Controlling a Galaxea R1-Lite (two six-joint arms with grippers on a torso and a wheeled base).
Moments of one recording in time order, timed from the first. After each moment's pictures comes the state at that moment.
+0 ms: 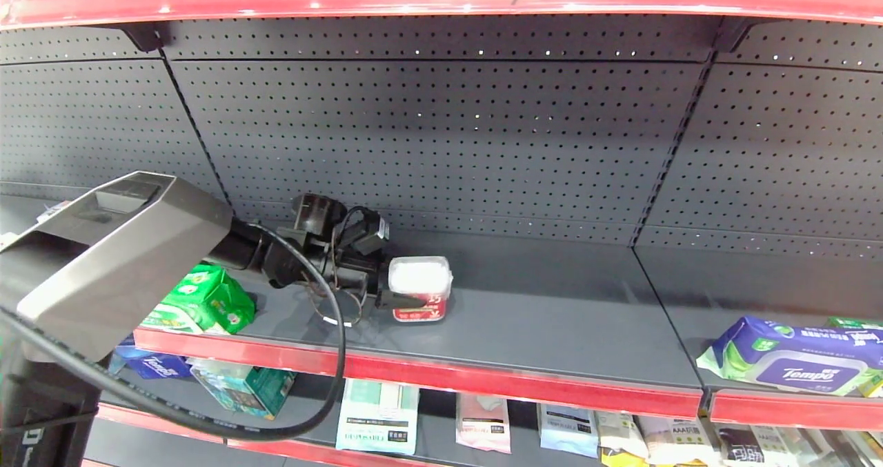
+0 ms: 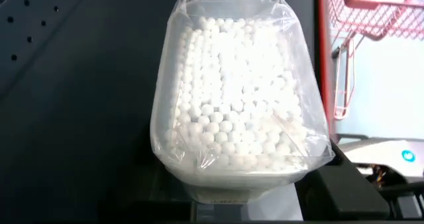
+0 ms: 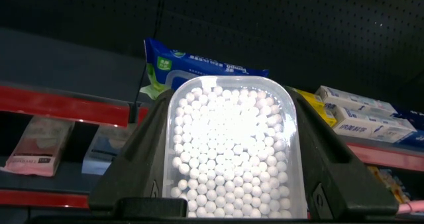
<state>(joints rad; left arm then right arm) -0.27 2.34 -1.38 -0.20 -1.07 0.82 -0.03 0.07 -0.33 0.26 -0.20 -0.33</state>
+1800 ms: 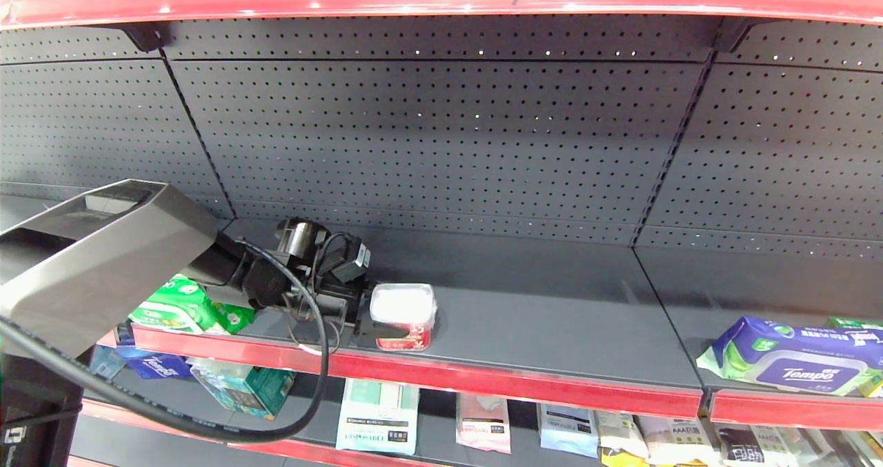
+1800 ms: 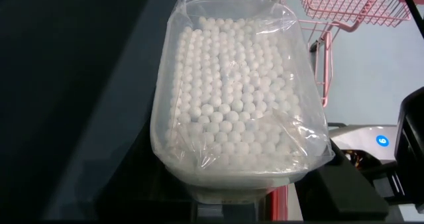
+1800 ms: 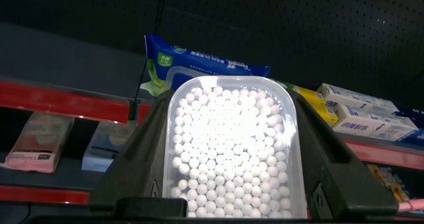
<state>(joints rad) -0.23 2.32 -1.22 -0.20 -1.14 0.92 -0.03 0.07 -0.31 0.26 -0.20 -0.33</state>
